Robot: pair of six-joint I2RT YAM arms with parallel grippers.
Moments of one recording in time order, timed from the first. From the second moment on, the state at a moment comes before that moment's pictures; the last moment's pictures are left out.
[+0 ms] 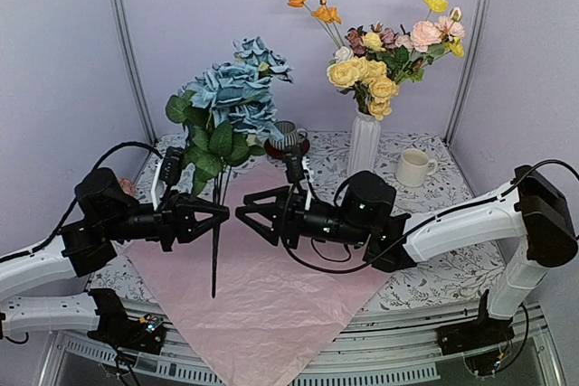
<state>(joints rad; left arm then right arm) -0.80 0.74 0.50 0.29 0.59 -0.47 1.18 1.69 0.96 0.89 -0.24 0.52</state>
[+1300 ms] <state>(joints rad) -0.88 0.77 0.49 0.34 0.63 -0.40 1.22 1.78 1.03 1.07 -0.33 0.47</state>
